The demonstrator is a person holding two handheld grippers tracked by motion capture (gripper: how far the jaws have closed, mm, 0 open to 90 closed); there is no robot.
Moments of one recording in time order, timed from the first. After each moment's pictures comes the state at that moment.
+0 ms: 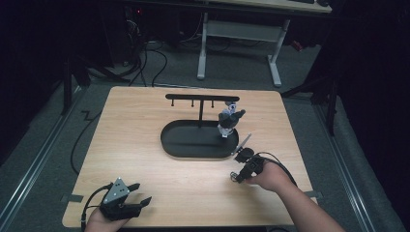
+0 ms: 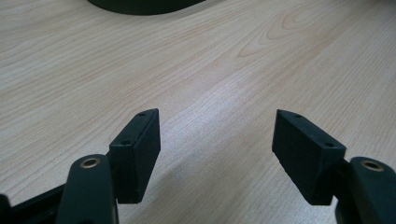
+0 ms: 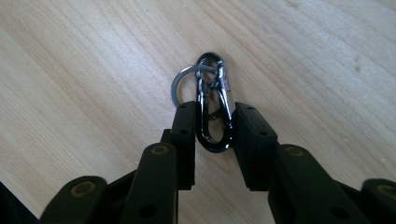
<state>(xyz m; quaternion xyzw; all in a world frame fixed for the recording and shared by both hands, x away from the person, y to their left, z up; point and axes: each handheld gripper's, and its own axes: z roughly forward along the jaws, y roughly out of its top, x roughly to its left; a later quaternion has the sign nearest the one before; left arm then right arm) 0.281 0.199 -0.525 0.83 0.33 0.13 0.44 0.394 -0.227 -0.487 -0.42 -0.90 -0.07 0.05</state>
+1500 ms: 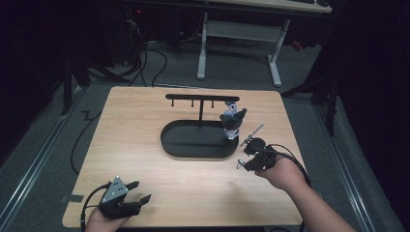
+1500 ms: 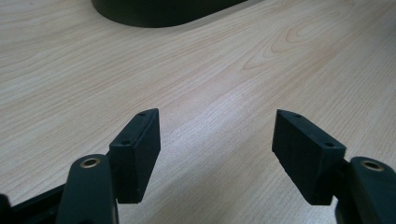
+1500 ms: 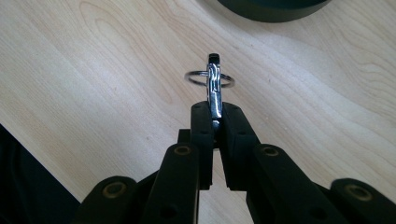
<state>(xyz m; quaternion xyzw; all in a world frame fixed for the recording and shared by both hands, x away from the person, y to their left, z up) 0.282 0.199 -0.522 0.81 0.34 0.14 0.45 0.375 -0.235 -0.409 -0.40 -0.91 -0.11 -0.04</state>
